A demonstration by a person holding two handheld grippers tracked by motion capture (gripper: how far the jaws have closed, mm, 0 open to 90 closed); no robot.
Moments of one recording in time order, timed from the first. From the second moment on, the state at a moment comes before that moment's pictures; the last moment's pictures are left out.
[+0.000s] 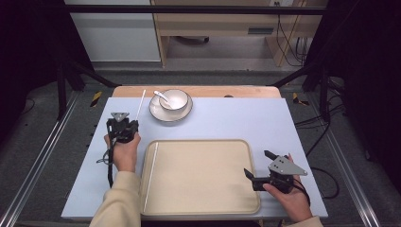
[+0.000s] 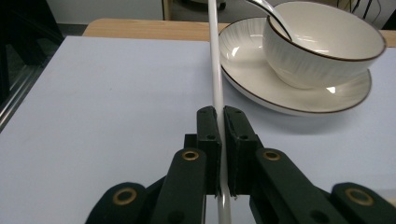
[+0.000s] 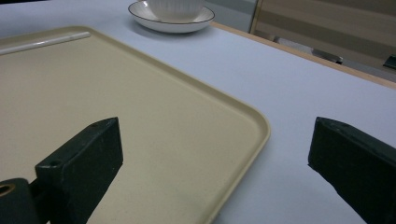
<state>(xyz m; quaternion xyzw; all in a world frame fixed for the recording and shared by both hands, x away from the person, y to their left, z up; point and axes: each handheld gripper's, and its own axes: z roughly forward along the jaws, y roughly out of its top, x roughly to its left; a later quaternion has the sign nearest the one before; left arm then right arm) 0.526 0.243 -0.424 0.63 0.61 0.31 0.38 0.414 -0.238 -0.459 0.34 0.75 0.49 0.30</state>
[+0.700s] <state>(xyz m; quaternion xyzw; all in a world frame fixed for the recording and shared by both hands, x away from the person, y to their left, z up) 0.402 0.208 -0.424 0.61 0.59 0.31 0.42 0.412 -0.238 -0.457 0.34 0.75 0.49 0.29</state>
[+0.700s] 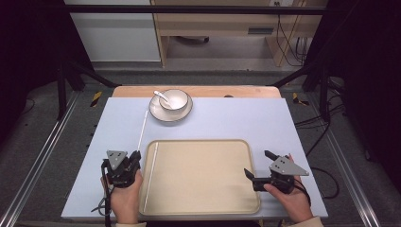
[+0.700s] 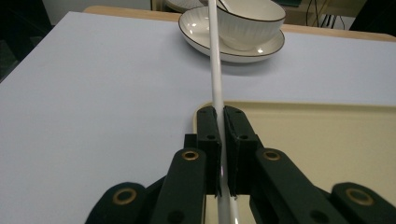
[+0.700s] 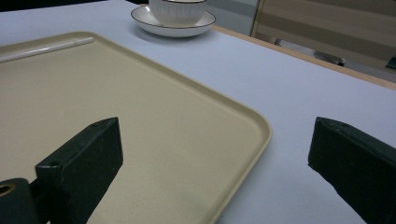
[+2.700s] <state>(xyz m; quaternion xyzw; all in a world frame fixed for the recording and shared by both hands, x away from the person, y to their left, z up) 0.358 0.174 -0.485 0.64 0.62 0.25 0.38 0.413 -0.237 -0.460 0.34 0.75 0.49 0.28</state>
